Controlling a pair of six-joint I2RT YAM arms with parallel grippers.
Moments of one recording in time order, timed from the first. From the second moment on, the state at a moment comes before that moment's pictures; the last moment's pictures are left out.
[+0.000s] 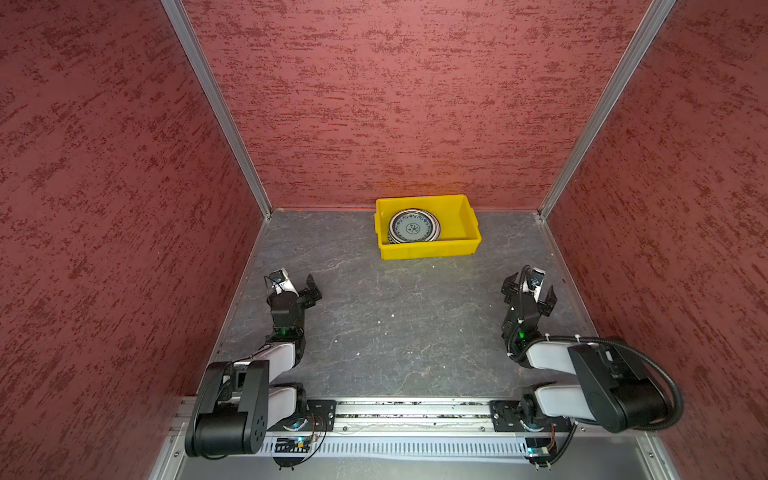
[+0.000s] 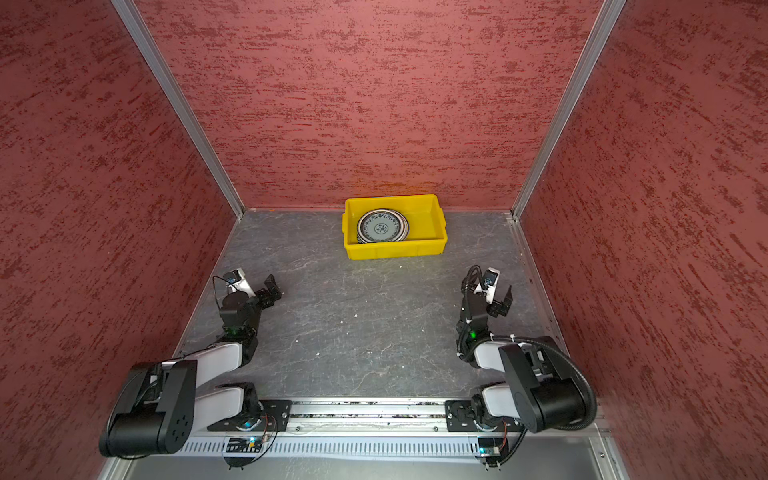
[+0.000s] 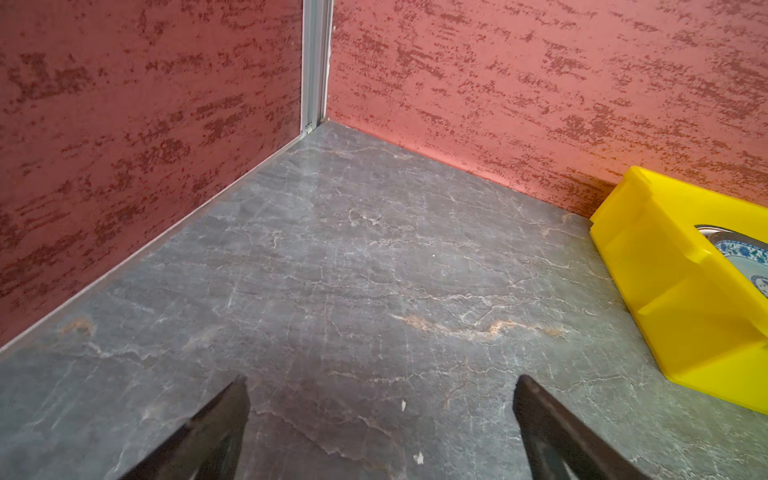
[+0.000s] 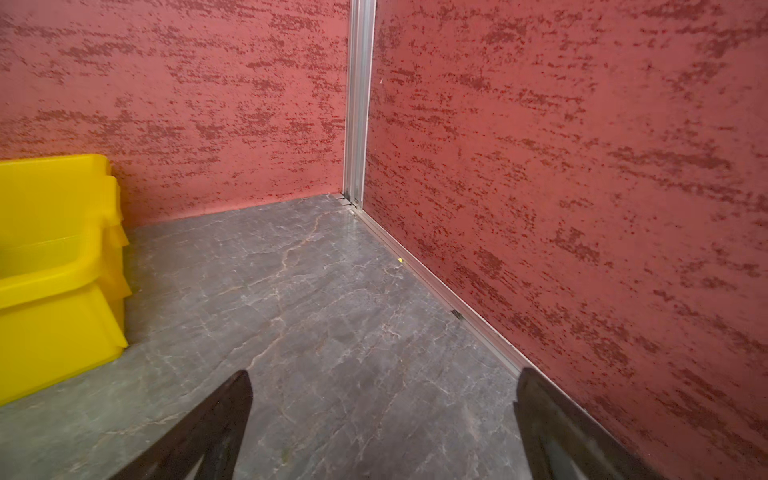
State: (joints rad) left arm 0.03 1.24 0.20 0.78 -0.21 -0.27; right arm 0.19 1.39 0.18 1.08 0.81 0.02
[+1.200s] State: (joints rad) left arm -0.09 1.48 0.30 1.00 -0.27 -0.04; right arm -0.02 1.54 0.28 1.13 0.18 0.09
